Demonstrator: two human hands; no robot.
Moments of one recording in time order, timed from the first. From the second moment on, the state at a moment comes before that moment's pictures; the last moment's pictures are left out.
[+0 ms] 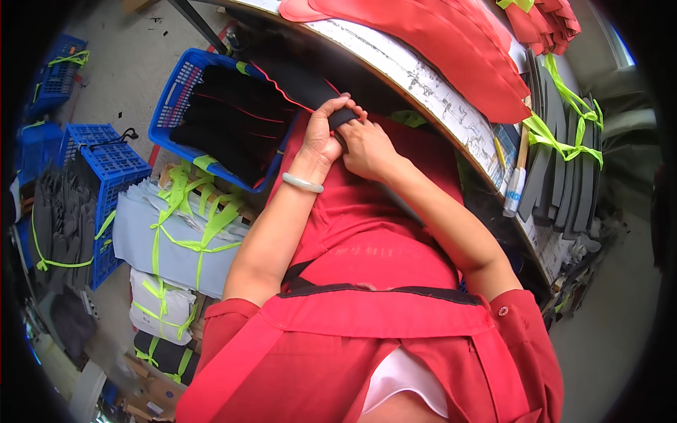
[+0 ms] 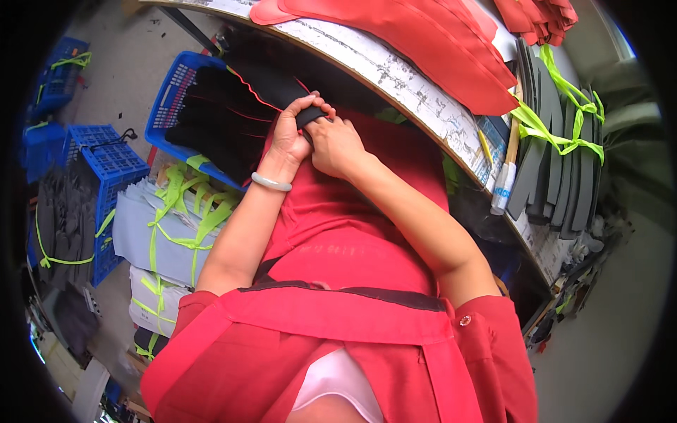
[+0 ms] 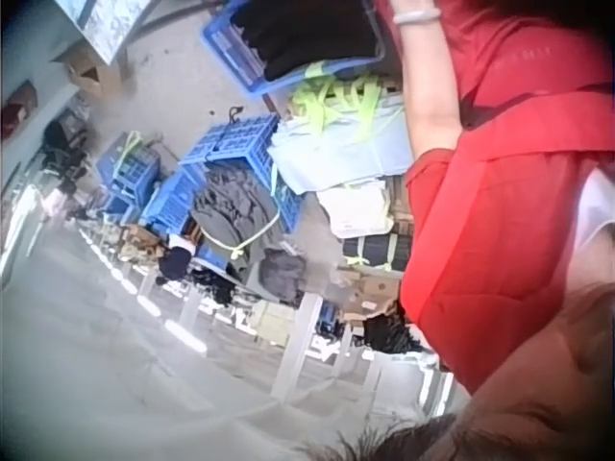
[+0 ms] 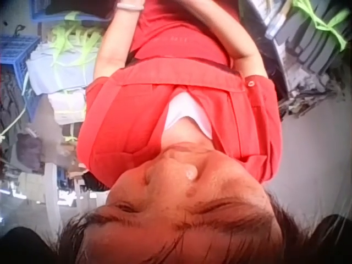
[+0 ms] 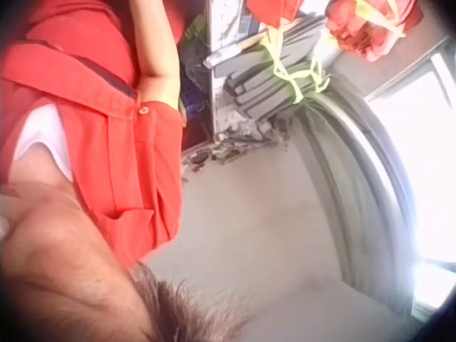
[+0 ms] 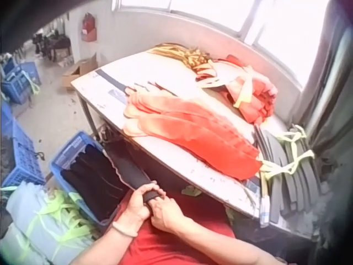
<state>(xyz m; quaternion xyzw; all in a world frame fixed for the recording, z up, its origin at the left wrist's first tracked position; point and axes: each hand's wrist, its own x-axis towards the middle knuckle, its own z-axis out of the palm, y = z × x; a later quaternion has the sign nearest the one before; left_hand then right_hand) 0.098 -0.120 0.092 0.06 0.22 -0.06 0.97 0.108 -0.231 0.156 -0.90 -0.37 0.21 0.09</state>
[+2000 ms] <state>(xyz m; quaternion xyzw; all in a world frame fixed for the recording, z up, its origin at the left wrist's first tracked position) 0.101 -0.125 0.101 0.09 0.20 -0.05 0.97 0.111 -0.232 0.157 -0.92 -0.34 0.19 0.10</state>
